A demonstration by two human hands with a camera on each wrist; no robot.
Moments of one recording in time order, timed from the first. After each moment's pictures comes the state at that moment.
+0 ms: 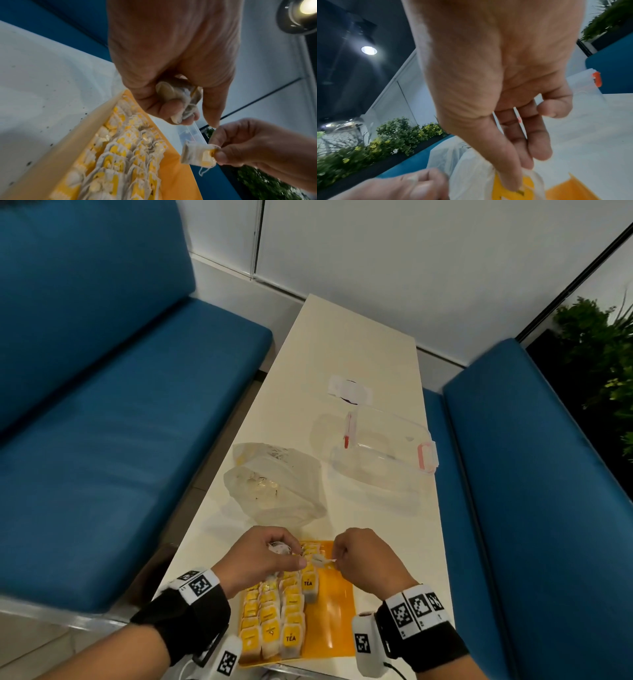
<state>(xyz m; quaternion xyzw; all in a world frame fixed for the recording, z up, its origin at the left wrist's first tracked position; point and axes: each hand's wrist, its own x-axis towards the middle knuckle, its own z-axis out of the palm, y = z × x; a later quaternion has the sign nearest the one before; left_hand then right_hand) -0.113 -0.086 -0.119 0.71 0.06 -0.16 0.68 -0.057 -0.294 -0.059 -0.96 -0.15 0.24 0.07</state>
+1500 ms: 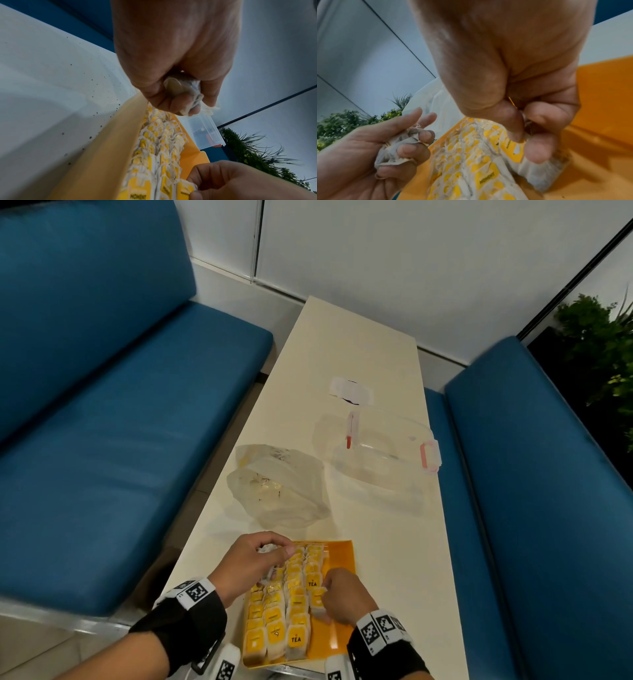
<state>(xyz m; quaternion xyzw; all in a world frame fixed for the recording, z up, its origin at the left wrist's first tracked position) -0.124 -0.079 -0.142 0.68 0.15 -0.15 0.70 -0.090 -0.291 -0.146 -0.92 -0.01 0.36 0.14</state>
